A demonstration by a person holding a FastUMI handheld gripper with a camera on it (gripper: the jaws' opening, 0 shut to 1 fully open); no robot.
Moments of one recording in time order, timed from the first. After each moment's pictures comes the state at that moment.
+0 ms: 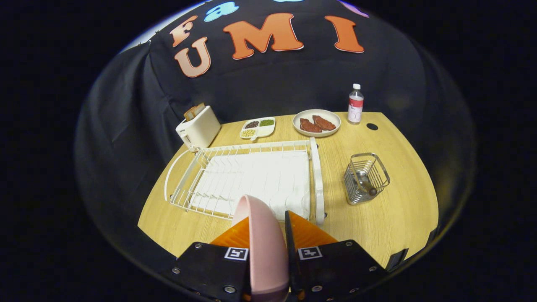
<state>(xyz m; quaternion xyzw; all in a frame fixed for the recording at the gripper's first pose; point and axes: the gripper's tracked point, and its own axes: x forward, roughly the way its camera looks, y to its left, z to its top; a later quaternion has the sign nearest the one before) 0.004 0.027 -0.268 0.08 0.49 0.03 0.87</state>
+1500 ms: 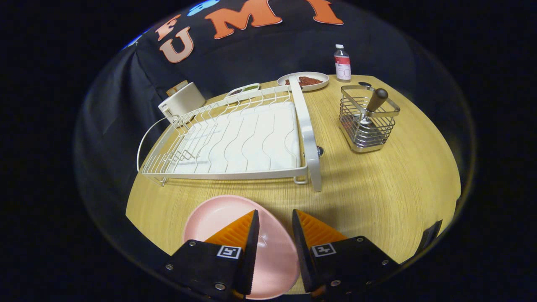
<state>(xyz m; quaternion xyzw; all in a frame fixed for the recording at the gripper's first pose) -0.054 0.011 -0.361 0.10 0.53 0.00 0.85</state>
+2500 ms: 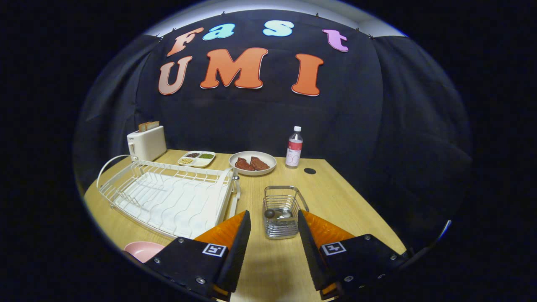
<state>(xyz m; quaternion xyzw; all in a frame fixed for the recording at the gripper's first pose) 0.038 -0.128 -0.280 -0.09 0.29 -0.12 0.95</state>
